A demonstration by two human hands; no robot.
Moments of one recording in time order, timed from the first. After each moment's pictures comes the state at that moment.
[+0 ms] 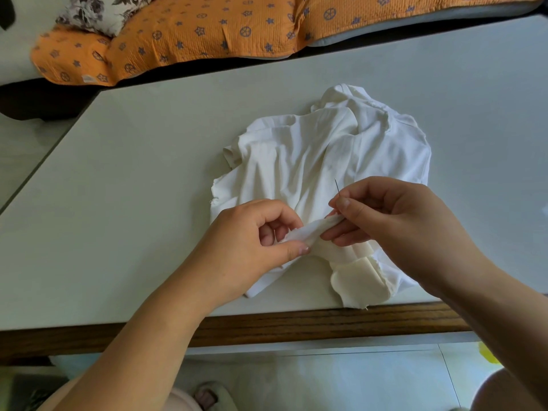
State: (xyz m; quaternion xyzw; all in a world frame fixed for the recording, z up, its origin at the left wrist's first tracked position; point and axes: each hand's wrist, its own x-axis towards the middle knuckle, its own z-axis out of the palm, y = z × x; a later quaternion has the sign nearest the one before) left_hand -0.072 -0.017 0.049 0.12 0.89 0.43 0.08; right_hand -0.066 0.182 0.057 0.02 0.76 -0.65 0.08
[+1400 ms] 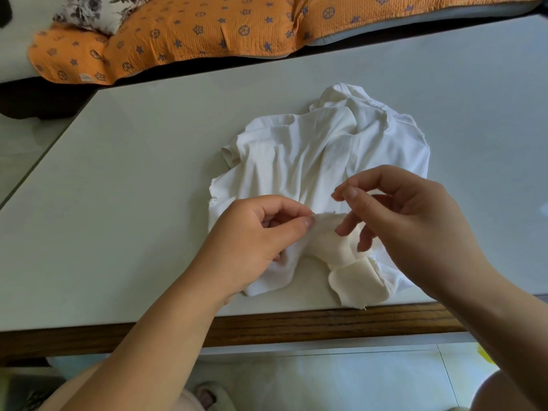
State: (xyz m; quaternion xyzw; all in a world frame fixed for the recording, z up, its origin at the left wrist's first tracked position) left_hand -0.076 -0.002 0.047 0.01 0.81 0.58 0.12; right_hand -0.059 0.184 0.059 0.01 0.79 -0.61 -0.01
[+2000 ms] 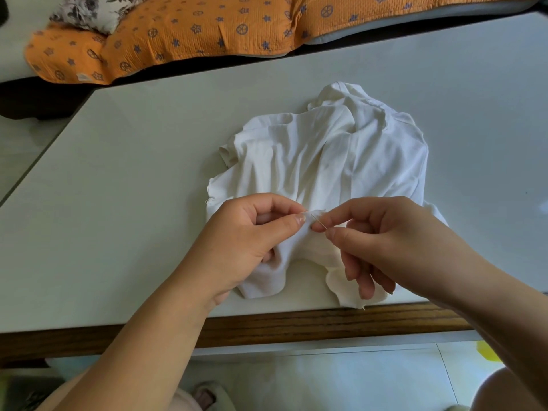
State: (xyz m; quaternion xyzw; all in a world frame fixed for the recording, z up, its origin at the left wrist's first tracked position) left_hand -0.077 -0.007 0.046 0.00 0.77 0.62 0.13; right_hand -0.057 0.185 0.063 -0.02 0.81 -0.56 0.17
